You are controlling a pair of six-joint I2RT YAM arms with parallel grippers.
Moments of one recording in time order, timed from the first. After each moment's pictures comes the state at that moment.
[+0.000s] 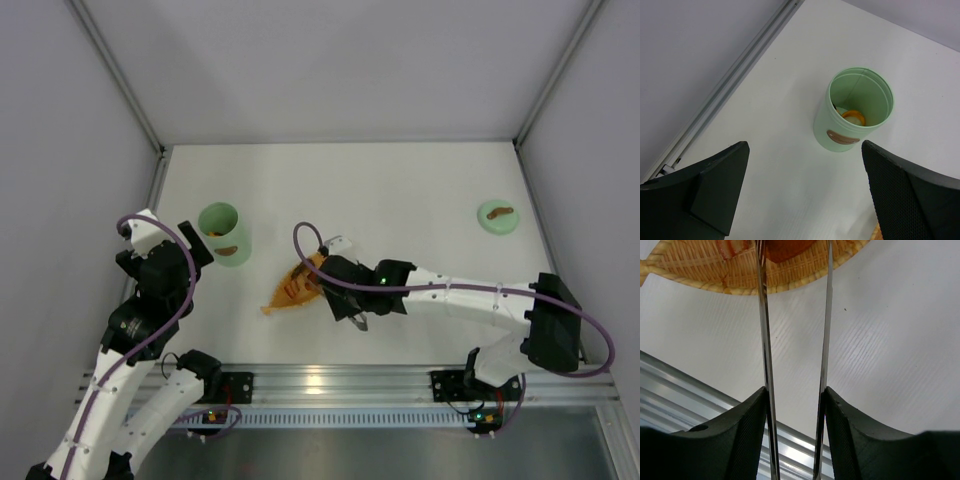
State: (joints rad) left arm -0.41 0.59 0.92 -0.74 -0.78 -0.44; right arm 1.20 1.46 1.15 -0.74 0.34 0.62
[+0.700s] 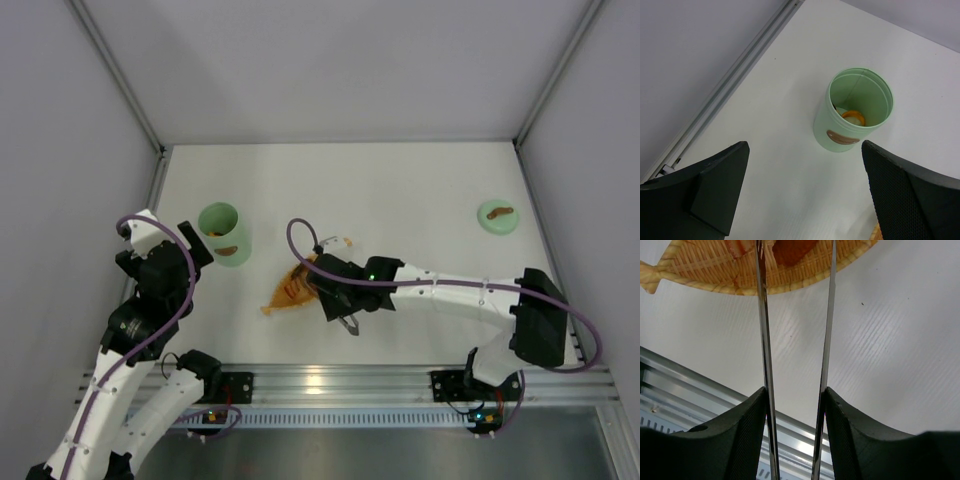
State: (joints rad) left arm -0.41 0.59 0.92 -0.74 -0.78 -0.44; right arm 1.20 1.53 1.21 -0.78 0.30 0.71
